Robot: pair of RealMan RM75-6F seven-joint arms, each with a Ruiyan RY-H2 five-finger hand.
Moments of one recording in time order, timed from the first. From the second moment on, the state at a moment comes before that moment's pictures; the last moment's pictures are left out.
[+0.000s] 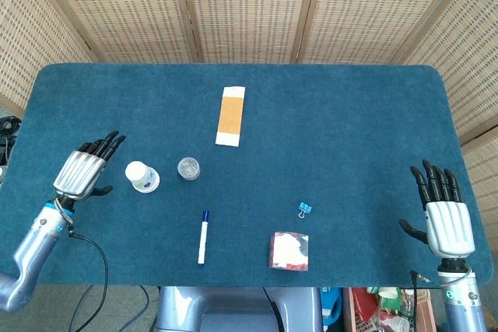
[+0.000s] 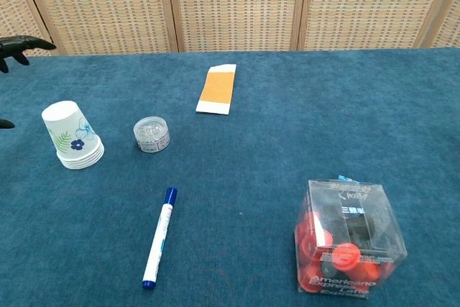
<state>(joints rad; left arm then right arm) -0.50 -1.32 -0.12 -1.31 1.48 1.09 0.12 0.13 -1.24 0.12 -1.62 -1.49 1.53 -0.19</state>
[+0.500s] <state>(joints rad) -0.58 -1.41 -0.10 -1.18 1.49 1.02 0.10 0.14 -1.24 0.13 -1.61 -1.46 1.52 -0.17</state>
